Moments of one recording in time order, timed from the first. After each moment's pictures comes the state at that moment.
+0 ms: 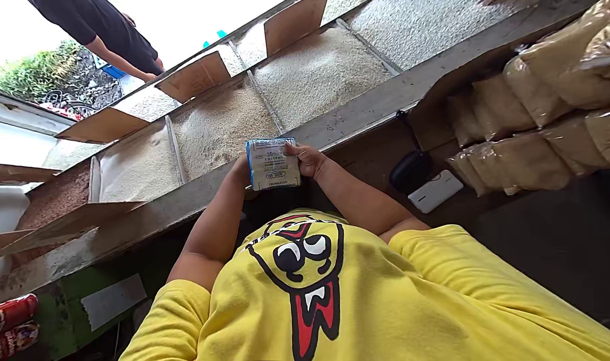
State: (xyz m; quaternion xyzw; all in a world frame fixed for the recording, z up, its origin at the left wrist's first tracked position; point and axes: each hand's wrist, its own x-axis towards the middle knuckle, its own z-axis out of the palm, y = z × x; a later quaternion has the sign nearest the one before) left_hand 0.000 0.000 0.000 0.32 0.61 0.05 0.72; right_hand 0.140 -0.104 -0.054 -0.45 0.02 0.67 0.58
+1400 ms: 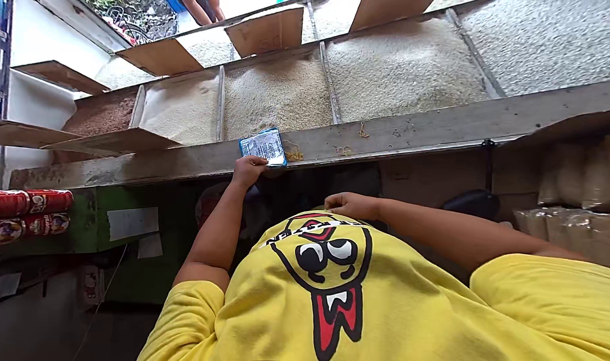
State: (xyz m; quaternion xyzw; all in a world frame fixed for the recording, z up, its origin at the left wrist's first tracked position) left_hand -0.177 0.006 -0.064 0.71 0.54 0.11 0.44; right_hand 0.111 -0.181 -0.058 -0.47 -0.53 0.70 0.10
